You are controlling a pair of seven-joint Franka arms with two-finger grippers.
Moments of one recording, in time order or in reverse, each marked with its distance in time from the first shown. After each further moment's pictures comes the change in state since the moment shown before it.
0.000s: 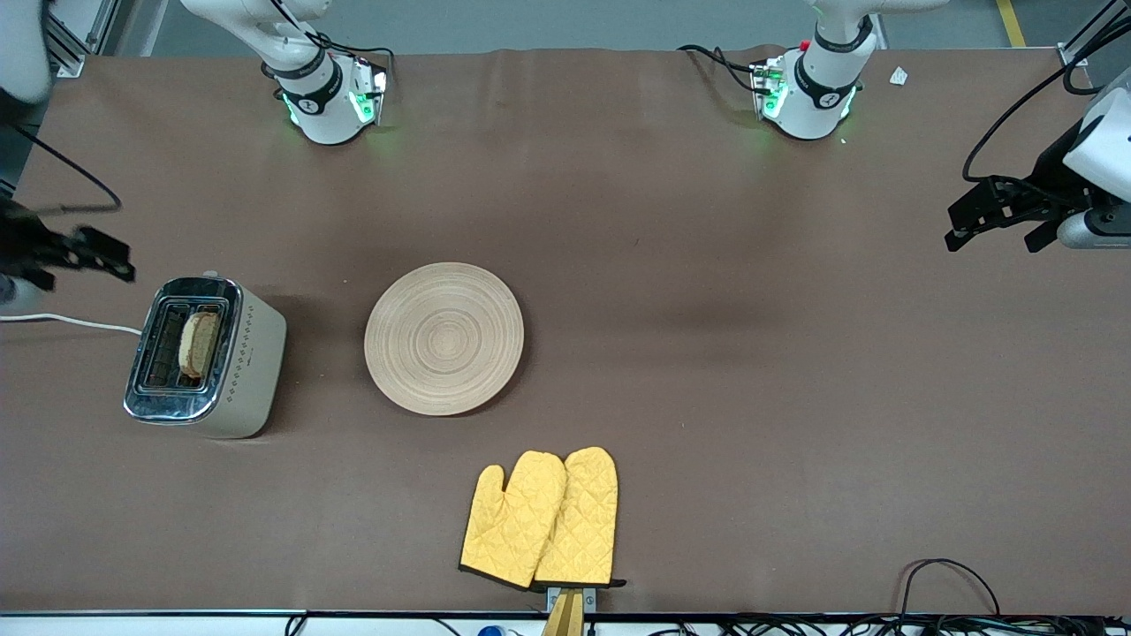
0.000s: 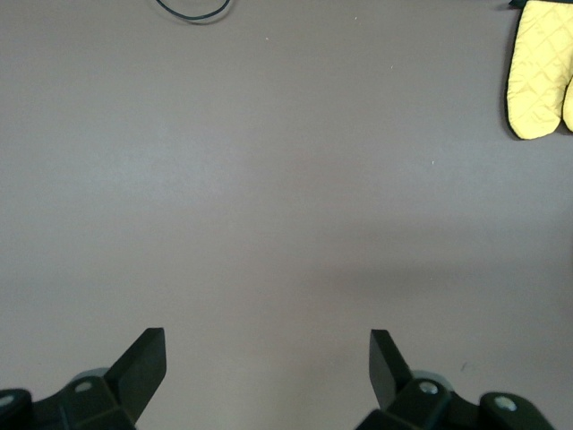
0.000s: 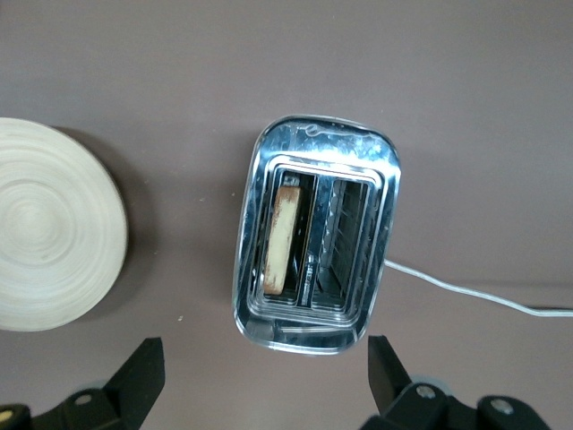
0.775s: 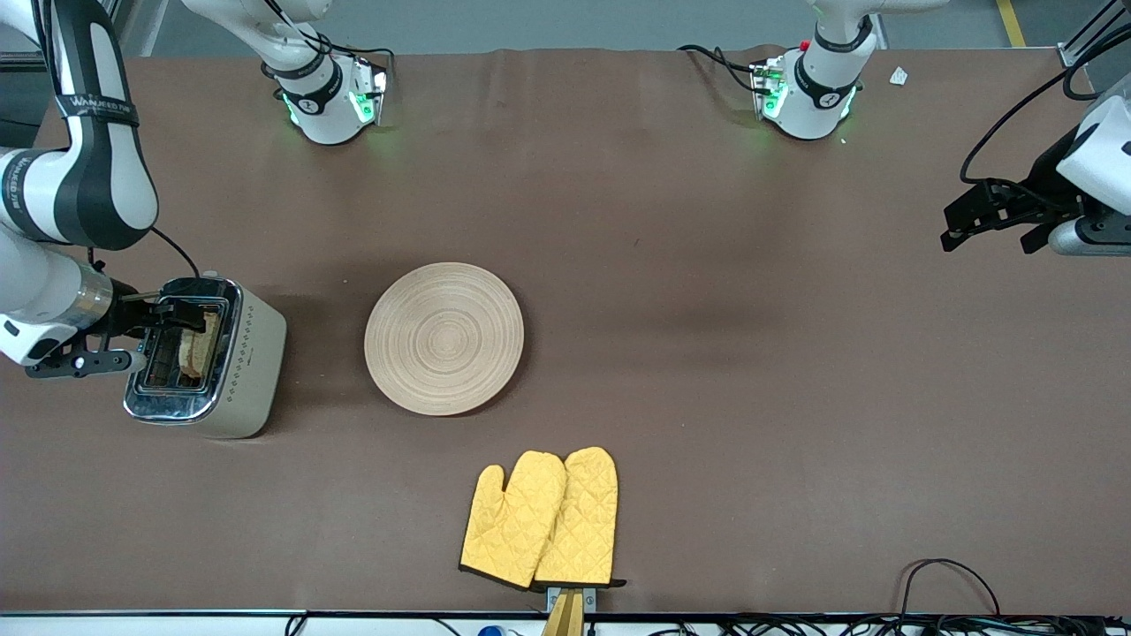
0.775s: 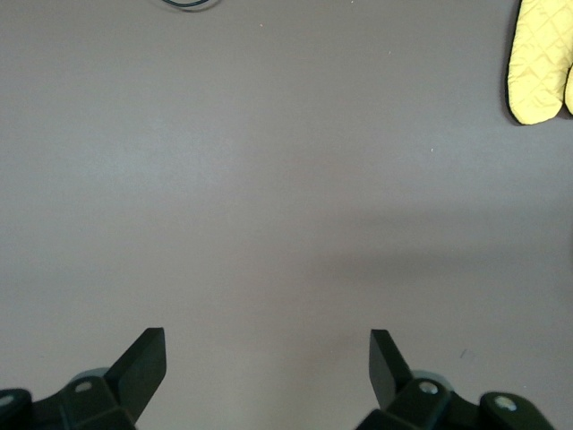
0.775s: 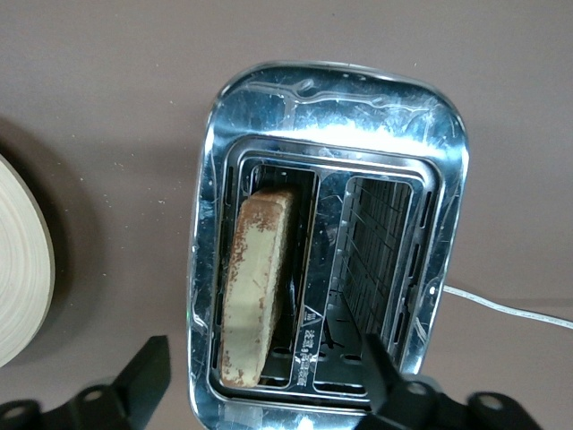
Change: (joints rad) left arm -0.005 0.034 -0.002 0.043 0.000 -0.038 0.007; right arm -0.034 0.094 -0.002 -0.190 0.009 0.221 0.005
